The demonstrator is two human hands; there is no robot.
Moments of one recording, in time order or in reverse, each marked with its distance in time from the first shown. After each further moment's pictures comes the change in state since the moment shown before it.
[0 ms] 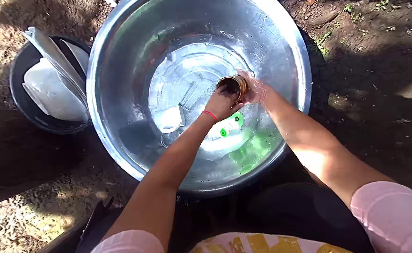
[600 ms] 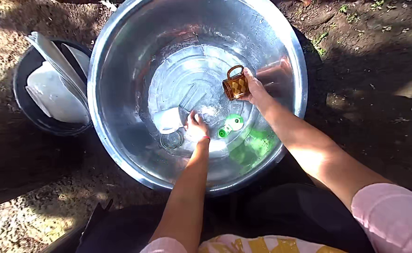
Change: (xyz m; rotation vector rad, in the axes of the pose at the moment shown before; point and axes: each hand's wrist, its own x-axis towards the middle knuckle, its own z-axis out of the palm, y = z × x) left_hand -0.071 -0.034 0.092 -0.436 0.659 -0.819; right_hand 0.009 0.014 -0.006 0.058 0.422 -0.231
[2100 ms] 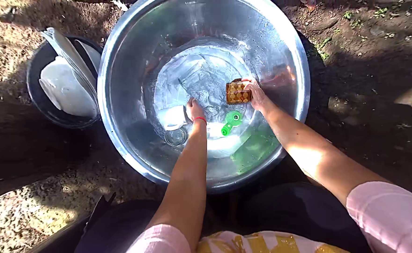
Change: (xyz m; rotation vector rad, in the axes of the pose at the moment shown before) left_hand 0.055 0.038 -0.015 -0.428 0.009 -0.386; right_hand 0.019 0.035 -0.015 -0.067 -0.209 -0.286
